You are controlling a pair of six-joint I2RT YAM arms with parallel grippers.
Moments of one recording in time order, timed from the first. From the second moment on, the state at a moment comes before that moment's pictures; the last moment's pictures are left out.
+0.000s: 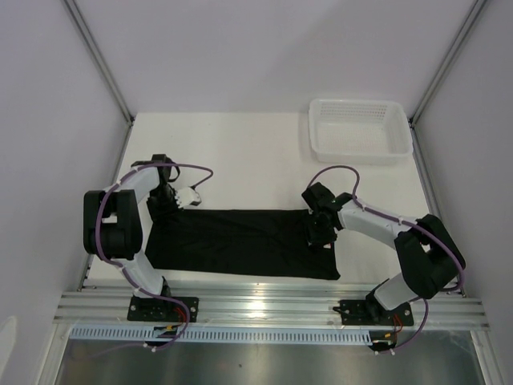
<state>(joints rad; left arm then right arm) 0.03 1.73 1.10 -0.94 -0.08 1.17 0.63 1.51 0.86 -0.65 -0.01 0.40</state>
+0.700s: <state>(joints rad) 0.03 1.64 1.18 -1.23 -0.15 1.16 0.62 1.54 1.01 -0.45 -0.11 0.33</state>
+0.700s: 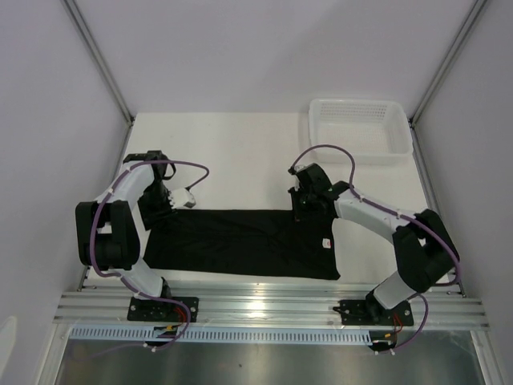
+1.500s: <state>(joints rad) 0.03 1.64 1.19 -1.11 -0.13 1.00 0.68 1.68 0.94 -0.33 -0.30 0.28</state>
